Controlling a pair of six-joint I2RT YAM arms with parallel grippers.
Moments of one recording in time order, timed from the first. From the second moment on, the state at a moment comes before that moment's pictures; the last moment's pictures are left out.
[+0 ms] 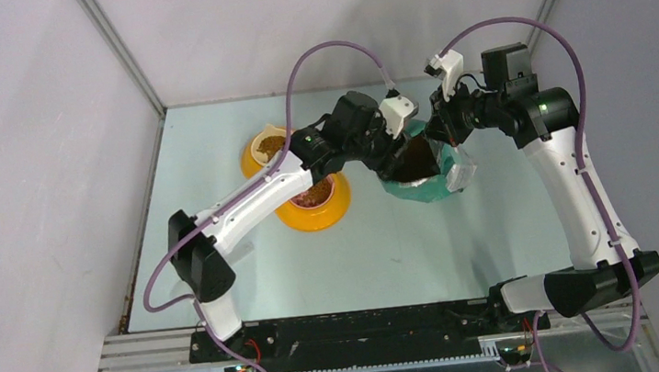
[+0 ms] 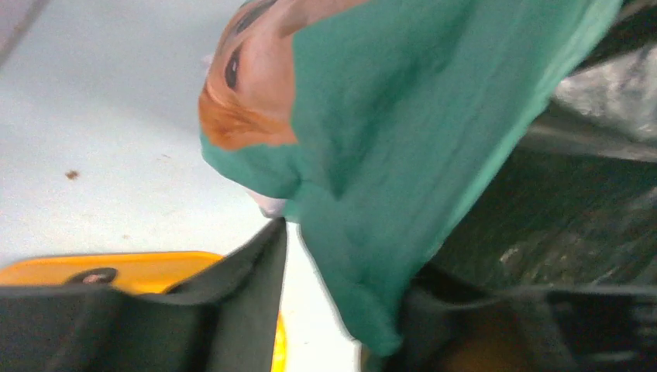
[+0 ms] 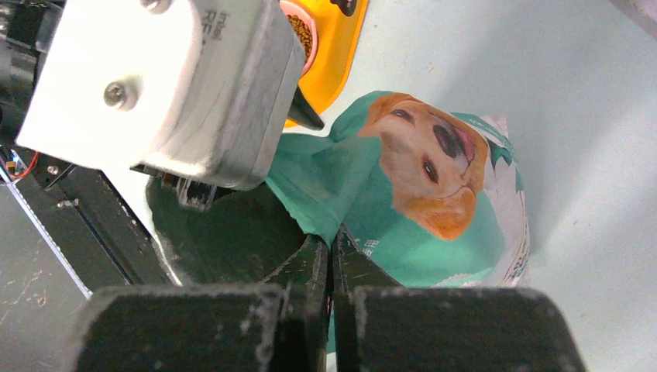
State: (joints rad) left arm -0.89 1.78 1.77 -0.57 0.14 0.10; right arm 0.22 1.35 1.68 -1.03 -0.57 -0.29
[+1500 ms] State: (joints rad) left arm -0.70 1.66 1.71 -0.58 0.45 -0.60; right arm 0.15 1.28 1.68 -1.19 -0.91 -0.76
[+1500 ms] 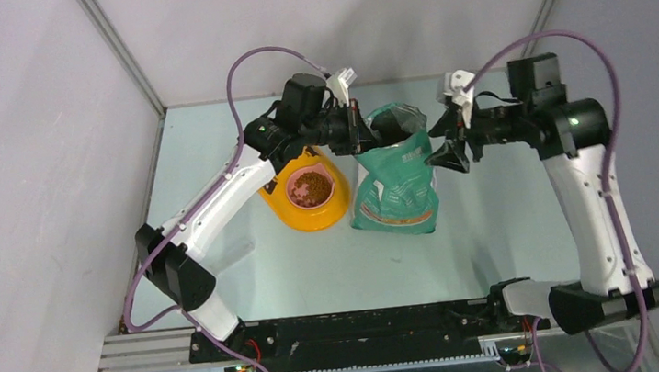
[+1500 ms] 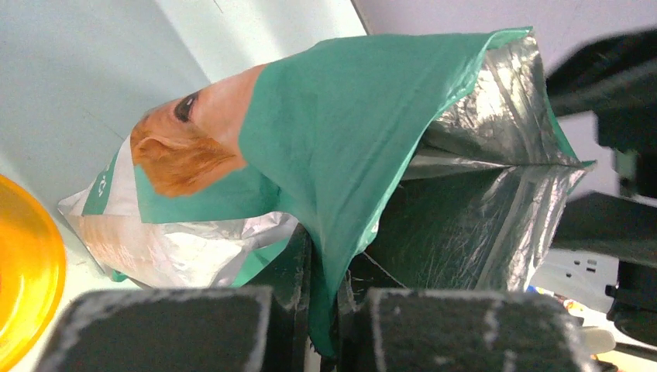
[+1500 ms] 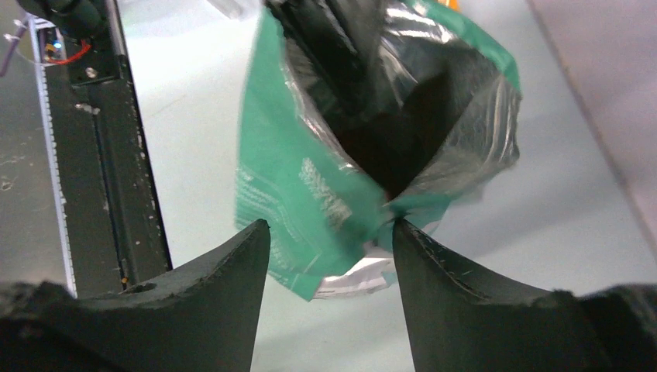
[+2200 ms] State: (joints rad) left arm -0.59 1.58 1.71 -0.54 0.59 -0.20; right arm 0.12 1.26 1.57 -1.06 -0.91 -0.66
